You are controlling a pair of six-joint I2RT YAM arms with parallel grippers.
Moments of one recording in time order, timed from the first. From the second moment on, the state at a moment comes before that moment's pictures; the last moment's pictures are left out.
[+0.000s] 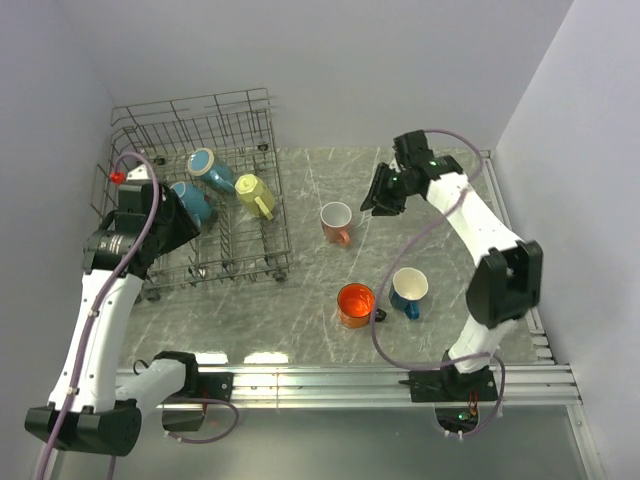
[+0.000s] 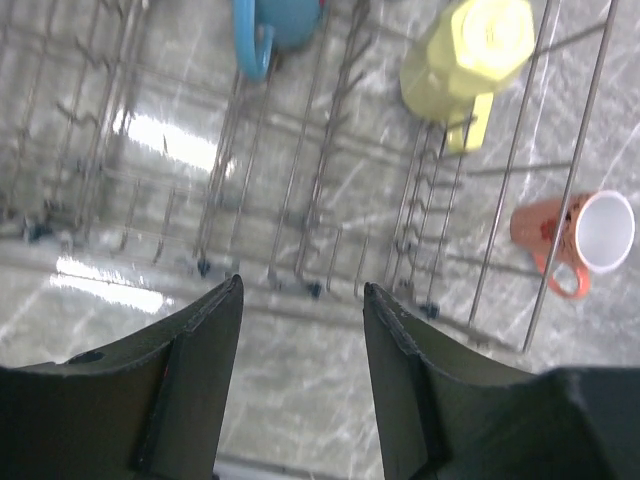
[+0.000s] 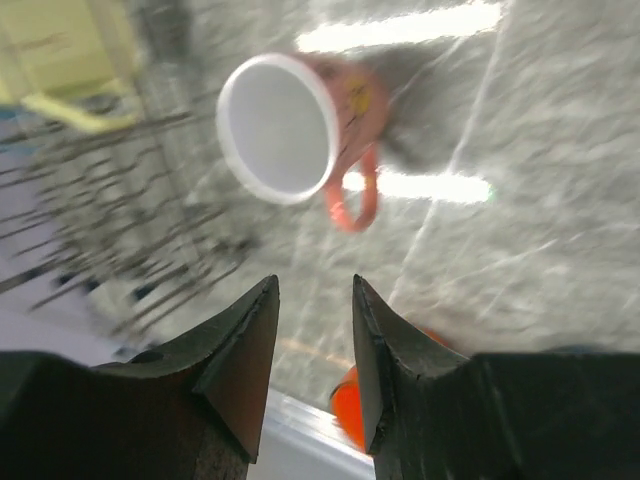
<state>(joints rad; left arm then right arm) -0.09 1.02 1.27 -0.97 -0.16 -0.57 0.29 1.68 1.55 -0.82 -0.30 0.62</state>
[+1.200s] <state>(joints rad) -0.10 0.94 1.15 -1.05 -0.12 -0.60 0.39 2.12 1.90 -0.90 -0.16 0.53</state>
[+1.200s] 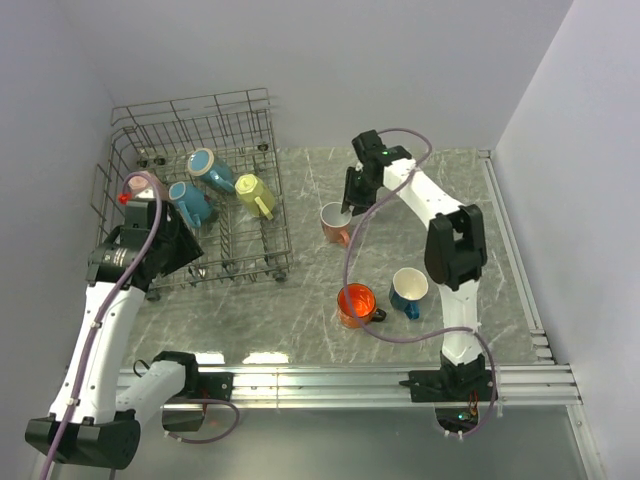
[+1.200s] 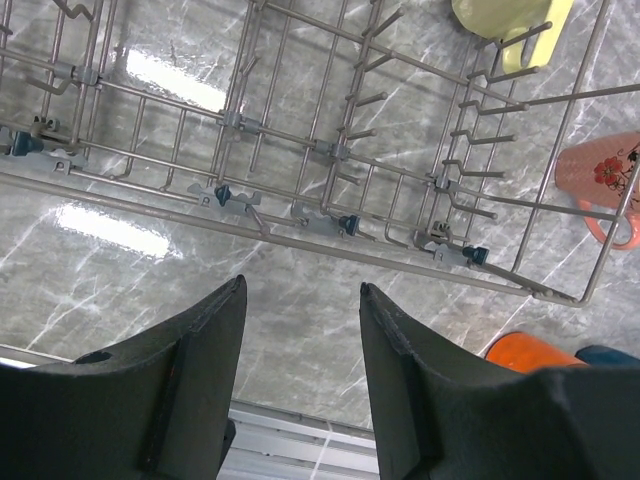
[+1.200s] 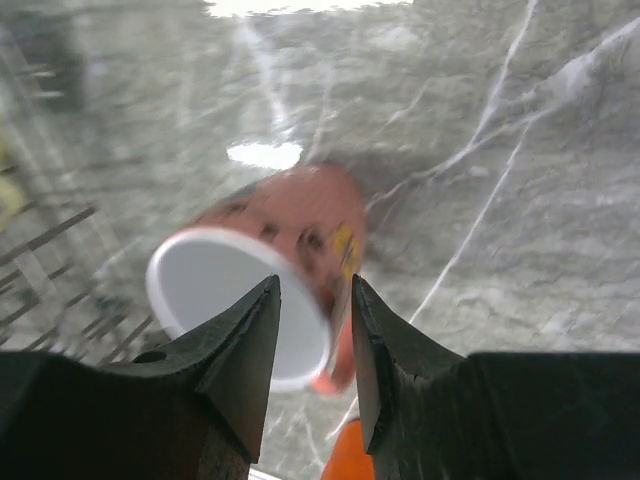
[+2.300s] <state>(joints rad) -0.40 1.08 1.32 -0.85 0.10 -0.72 0.33 1.66 1.76 -0.85 -0.26 0.60</state>
